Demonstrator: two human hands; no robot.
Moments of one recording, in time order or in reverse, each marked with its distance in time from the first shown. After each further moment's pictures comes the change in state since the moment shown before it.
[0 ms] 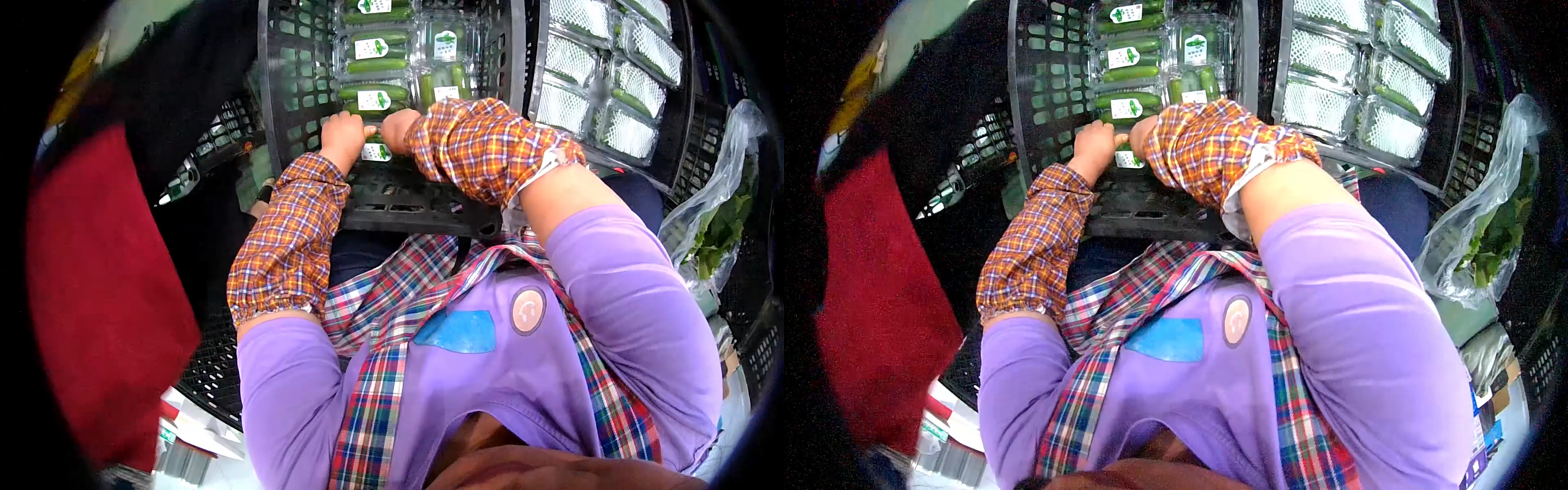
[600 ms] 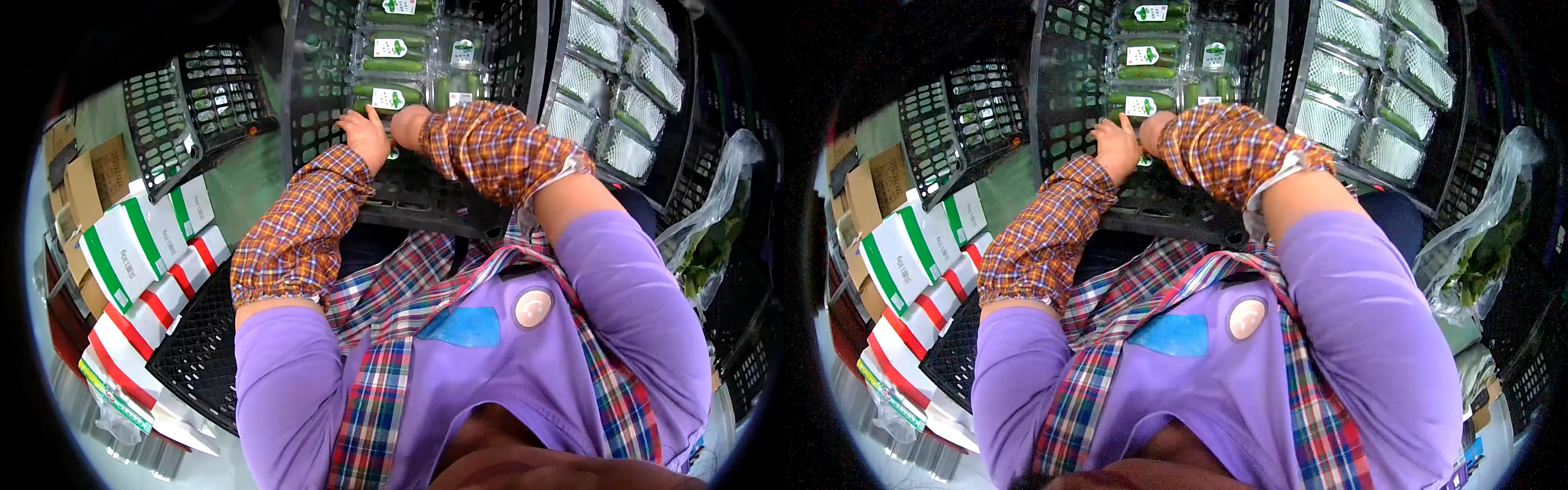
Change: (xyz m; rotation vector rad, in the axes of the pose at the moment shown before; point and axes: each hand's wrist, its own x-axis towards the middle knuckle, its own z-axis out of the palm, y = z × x) left_hand -0.005 0.044 -0.002 0.355 -0.300 -0.250; right_hand 0.000 0.001 -0.017 -0.175 -0.041 -0.062
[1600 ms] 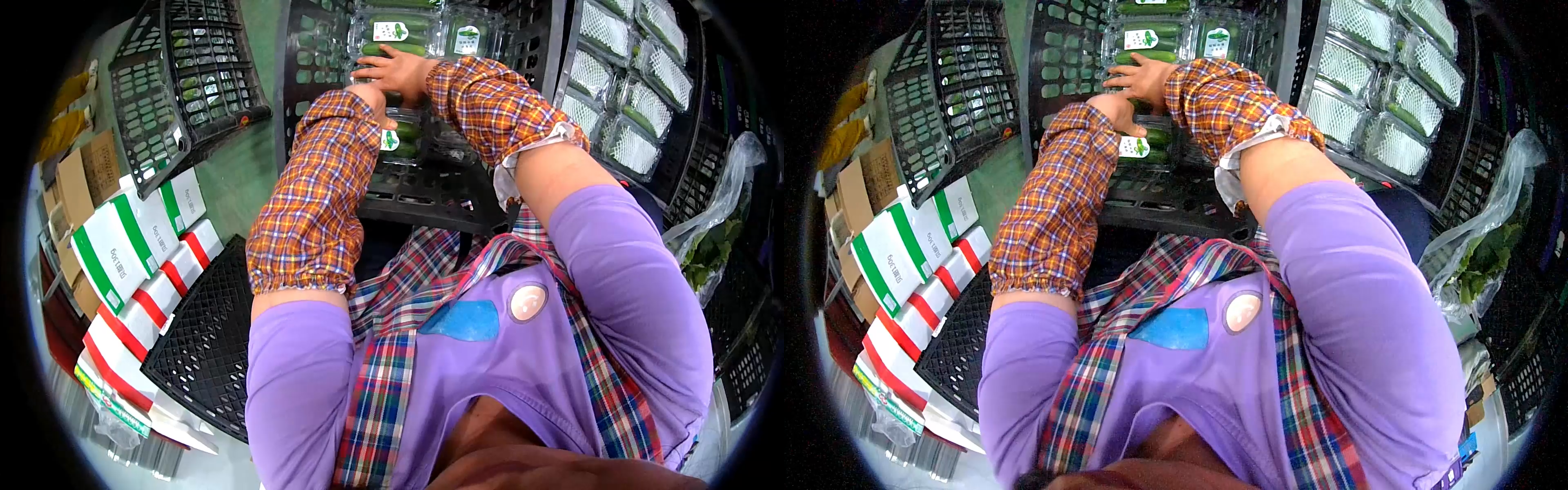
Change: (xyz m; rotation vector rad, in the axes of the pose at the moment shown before) left_hand 0.035 -0.042 -0.066 -0.156 -0.407 0.461; right_hand -0.019 0.032 -0.066 -0.488 0.311 -0.384
